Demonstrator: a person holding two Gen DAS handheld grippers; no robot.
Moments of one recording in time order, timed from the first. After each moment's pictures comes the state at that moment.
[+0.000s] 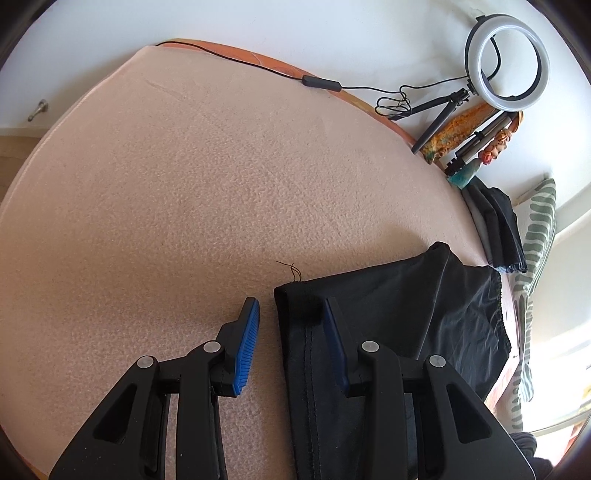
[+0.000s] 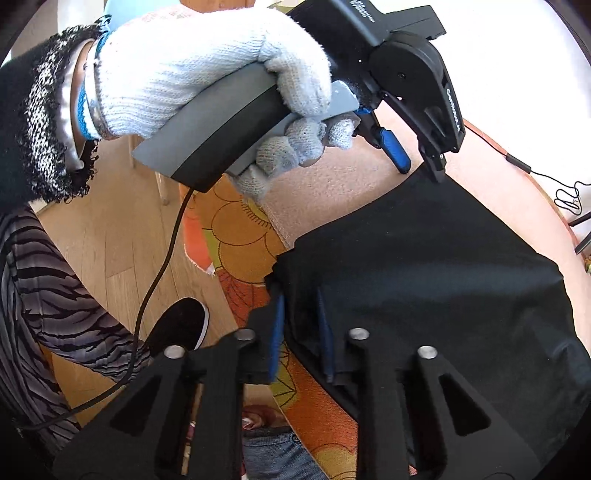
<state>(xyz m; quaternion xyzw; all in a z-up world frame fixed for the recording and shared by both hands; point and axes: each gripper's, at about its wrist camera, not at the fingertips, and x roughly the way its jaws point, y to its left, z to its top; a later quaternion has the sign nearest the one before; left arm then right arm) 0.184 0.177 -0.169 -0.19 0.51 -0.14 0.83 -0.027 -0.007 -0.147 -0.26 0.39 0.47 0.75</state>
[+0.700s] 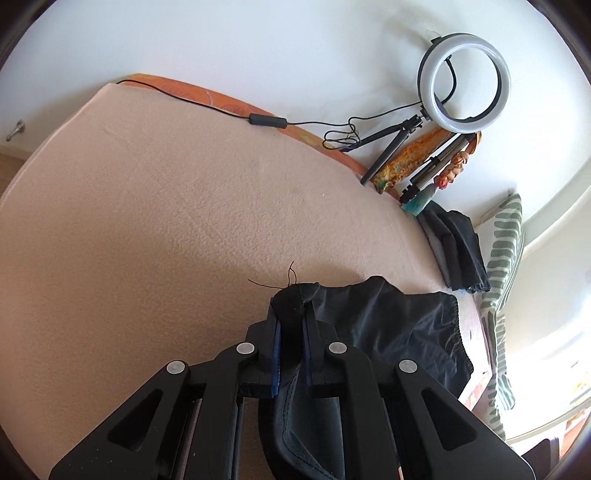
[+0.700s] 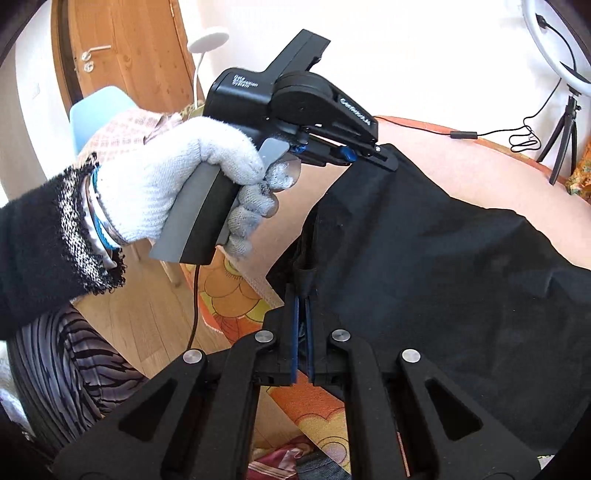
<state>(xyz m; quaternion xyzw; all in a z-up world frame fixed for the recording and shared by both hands) 0.182 0.149 -0.125 -0.22 0.44 -0.19 0.85 -0.003 -0.085 -0.106 -0.07 0.37 0.45 0.81</state>
